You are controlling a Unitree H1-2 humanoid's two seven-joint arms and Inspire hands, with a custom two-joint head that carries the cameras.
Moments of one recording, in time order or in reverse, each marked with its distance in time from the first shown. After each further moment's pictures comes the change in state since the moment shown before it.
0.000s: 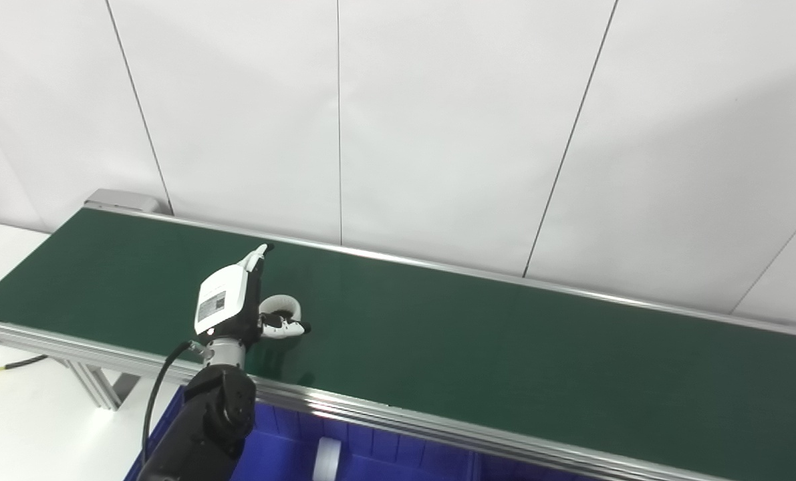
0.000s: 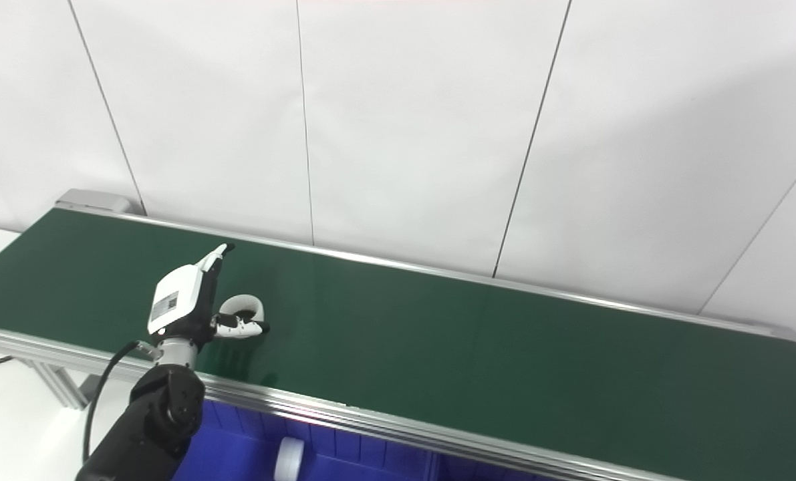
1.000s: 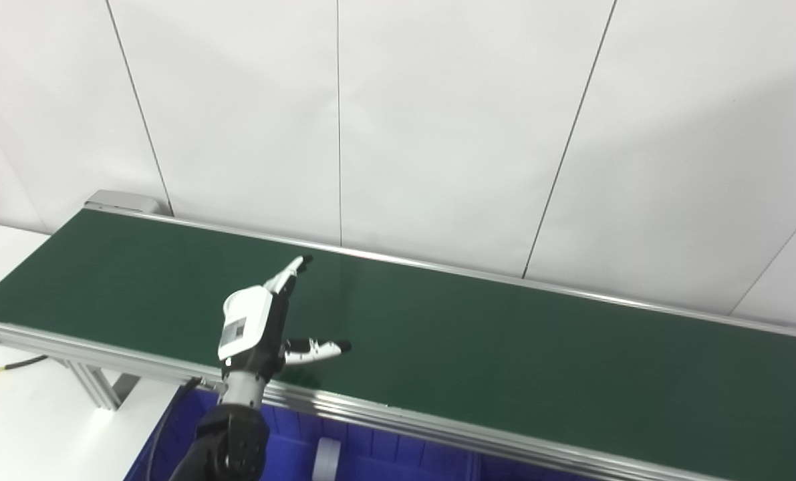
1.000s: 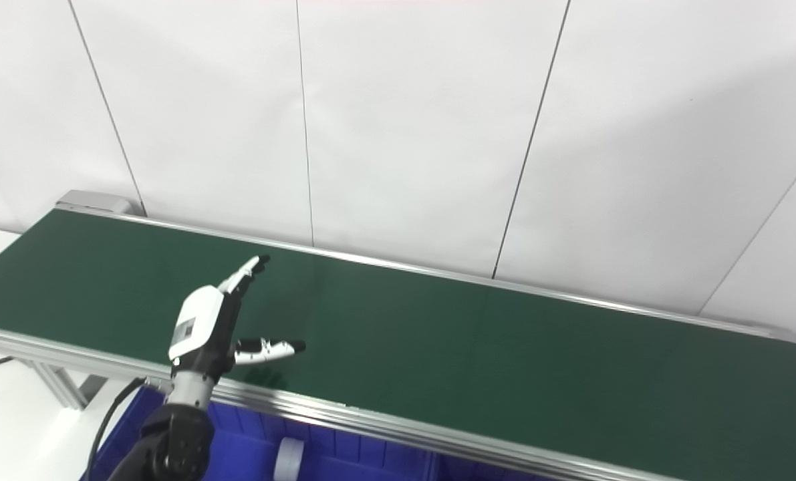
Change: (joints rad) left arm 0.117 -0.071 0.017 -0.207 -0.004 -0.175 0.002; right arm -0.009 0.007 0.000 0.004 -0.012 0.001 0.002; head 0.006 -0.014
